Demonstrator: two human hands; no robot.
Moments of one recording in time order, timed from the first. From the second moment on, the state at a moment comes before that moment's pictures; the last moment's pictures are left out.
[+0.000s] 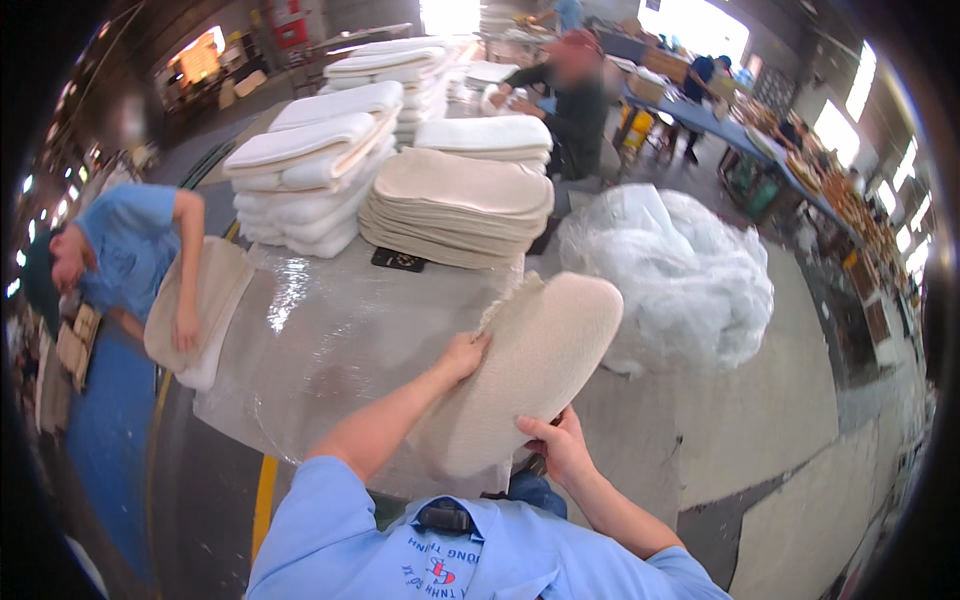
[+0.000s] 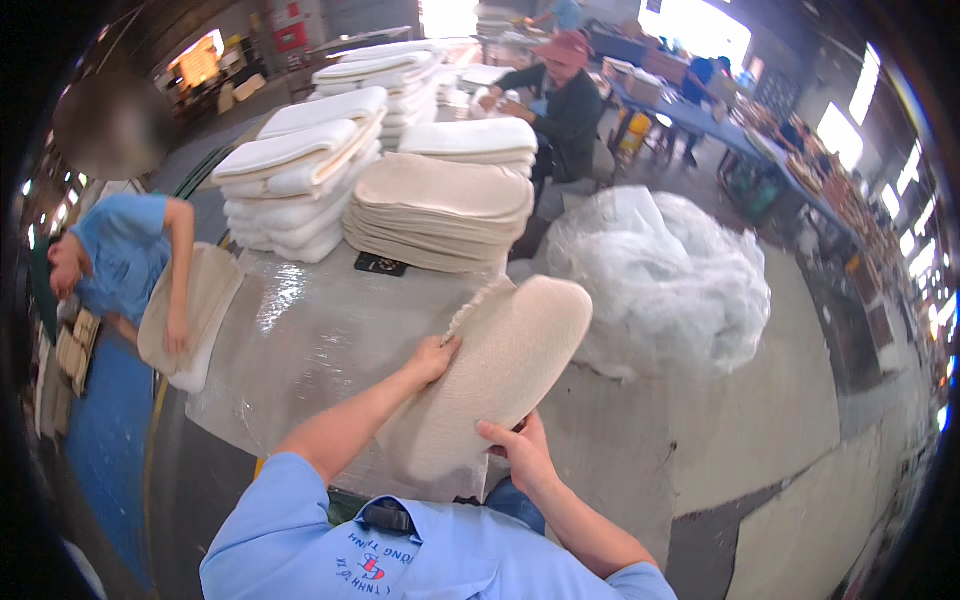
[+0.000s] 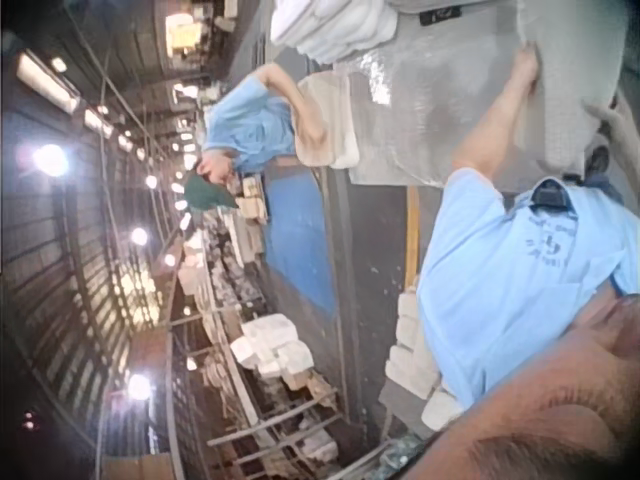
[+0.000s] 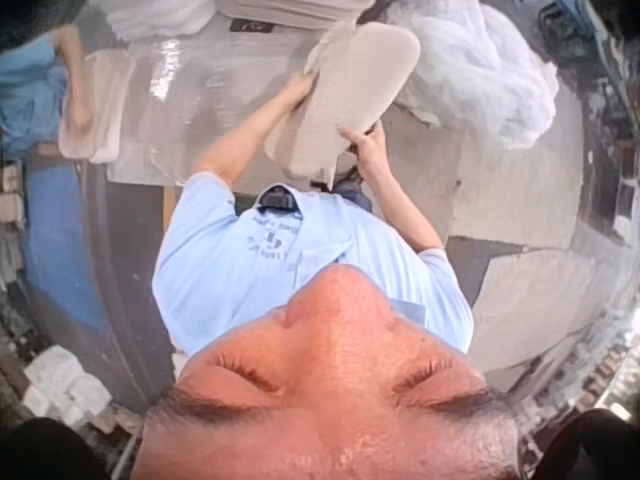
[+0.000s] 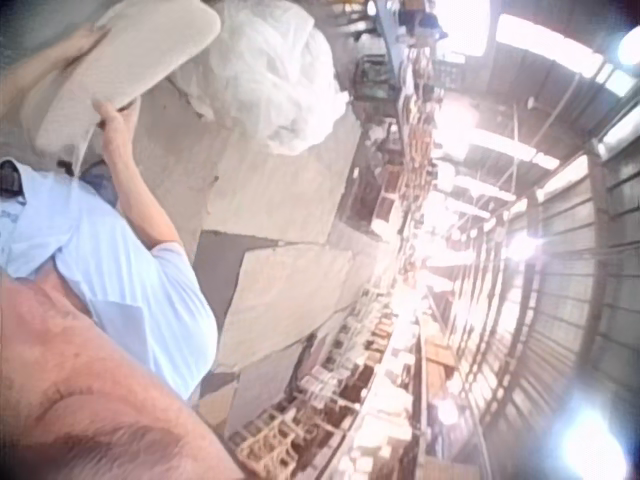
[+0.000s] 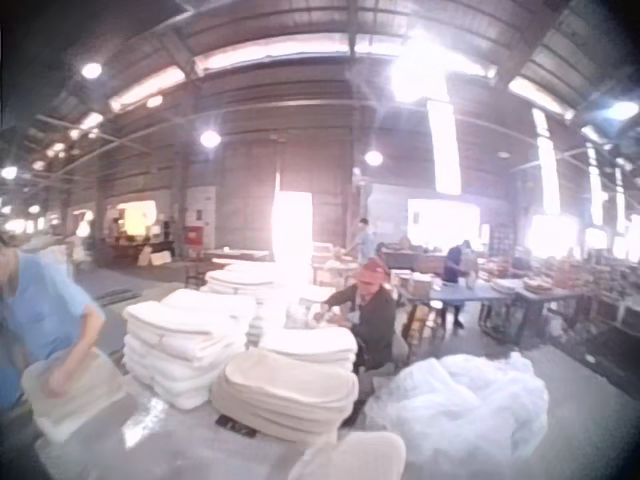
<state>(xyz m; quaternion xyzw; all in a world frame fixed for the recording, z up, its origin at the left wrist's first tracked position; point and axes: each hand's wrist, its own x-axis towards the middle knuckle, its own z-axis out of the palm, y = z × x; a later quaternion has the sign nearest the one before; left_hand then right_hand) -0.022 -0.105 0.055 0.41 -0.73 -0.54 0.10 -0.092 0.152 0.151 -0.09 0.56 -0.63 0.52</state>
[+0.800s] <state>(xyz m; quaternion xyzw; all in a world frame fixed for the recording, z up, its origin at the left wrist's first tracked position) 0.049 -0.045 -0.003 0.33 -0.90 -0.26 -0.05 -0.179 0.030 0.088 -0.55 0.73 -0.02 0.41</state>
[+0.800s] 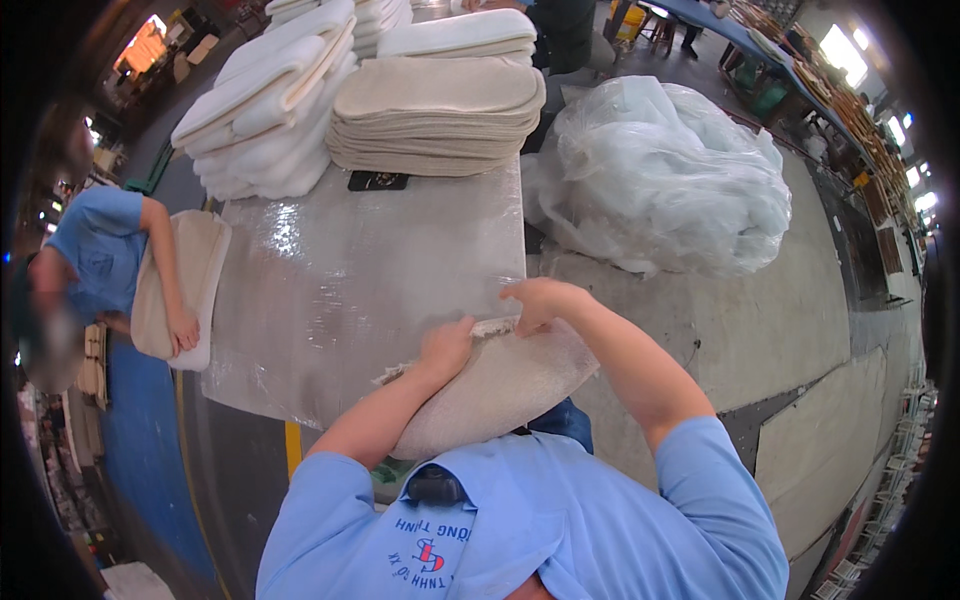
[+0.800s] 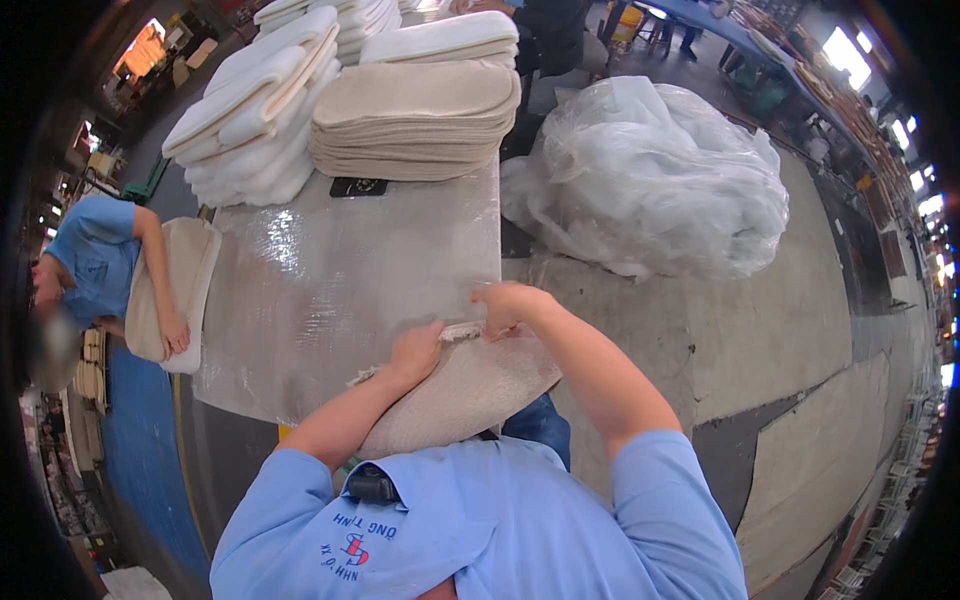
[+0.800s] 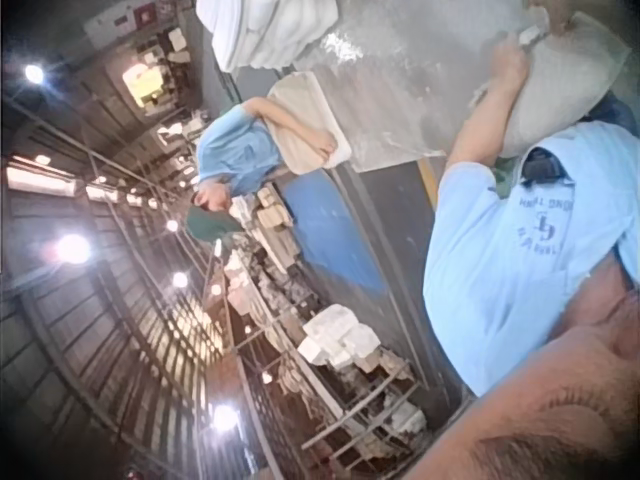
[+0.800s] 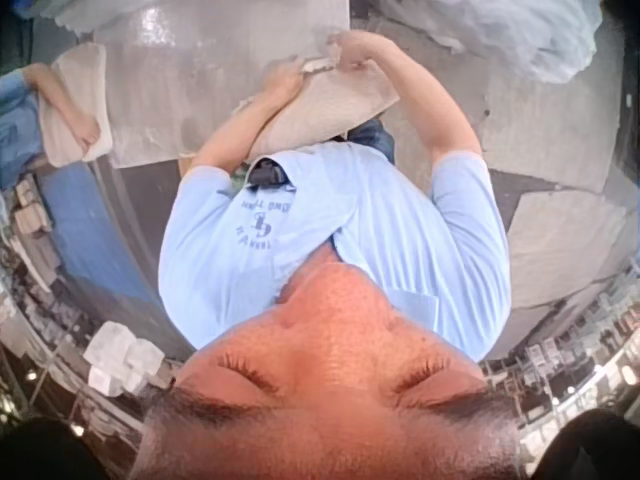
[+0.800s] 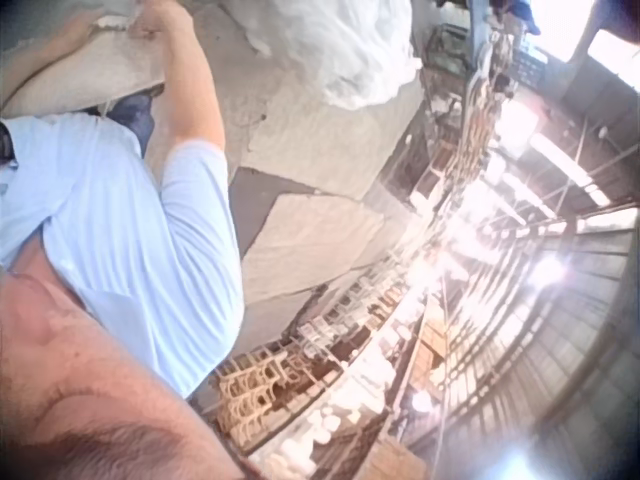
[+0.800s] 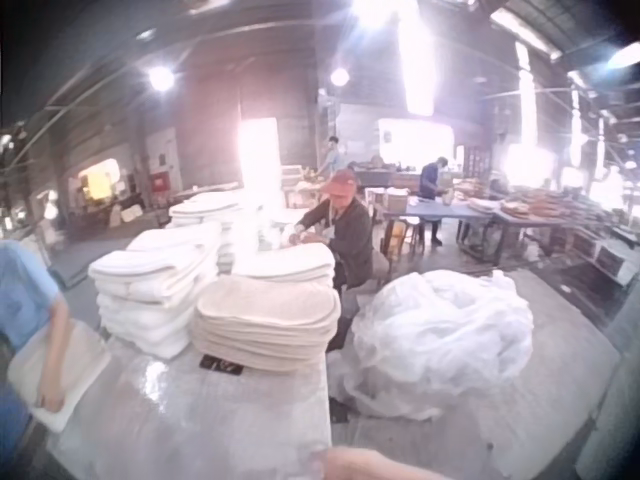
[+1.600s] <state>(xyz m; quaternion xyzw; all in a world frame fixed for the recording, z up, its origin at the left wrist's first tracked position) 0.085 -0.065 -0.034 0.44 -0.84 -0.31 -0.04 -0.153 0.026 -0.030 -0.52 0.79 -0.12 0.30</state>
